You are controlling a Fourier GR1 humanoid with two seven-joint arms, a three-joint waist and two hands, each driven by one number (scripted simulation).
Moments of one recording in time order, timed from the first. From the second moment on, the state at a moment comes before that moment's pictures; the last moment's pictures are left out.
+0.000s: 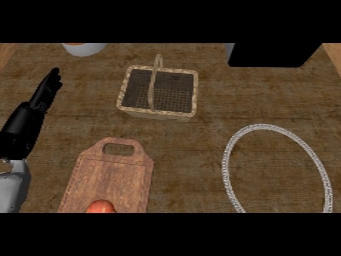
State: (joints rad) left arm -0.21 0.28 0.08 -1.56 -0.14 -0.10 0.00; right arm -1.35 -0.38 -0.14 -1.25 0.32 0.37 0.56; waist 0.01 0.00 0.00
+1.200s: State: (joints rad) left arm -0.21 0.27 0.09 -1.58 -0.15 -0.11 0.01; right arm -1.67 -0.19 0.03 -0.79 0.42 0.47 0.76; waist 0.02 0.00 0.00
